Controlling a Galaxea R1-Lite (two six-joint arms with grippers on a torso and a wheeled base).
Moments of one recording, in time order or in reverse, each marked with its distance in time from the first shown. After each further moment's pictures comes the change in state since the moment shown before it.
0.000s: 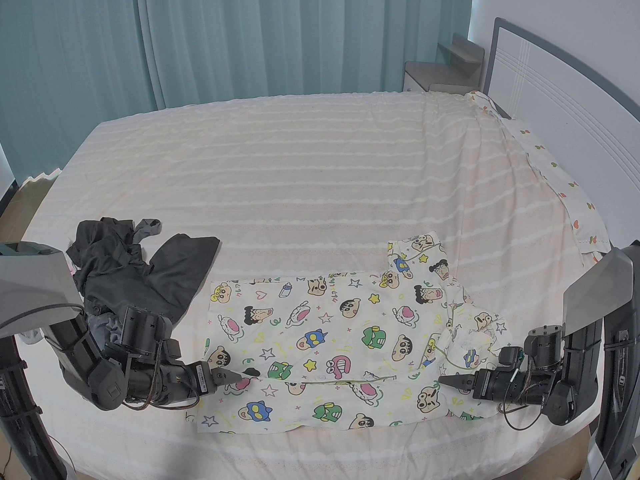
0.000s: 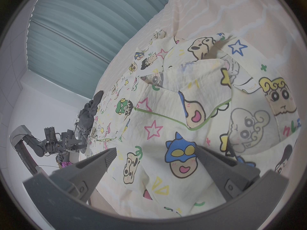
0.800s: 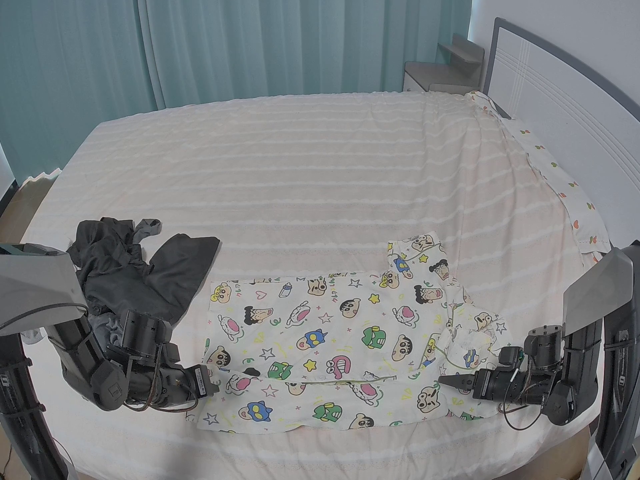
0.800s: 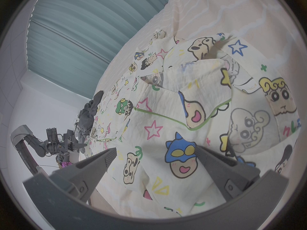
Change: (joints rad) left arm 0.015 0.031 0.003 -0.003 -0.004 -0.003; right arm 0.000 0.000 0.000 0.000 0.000 0.000
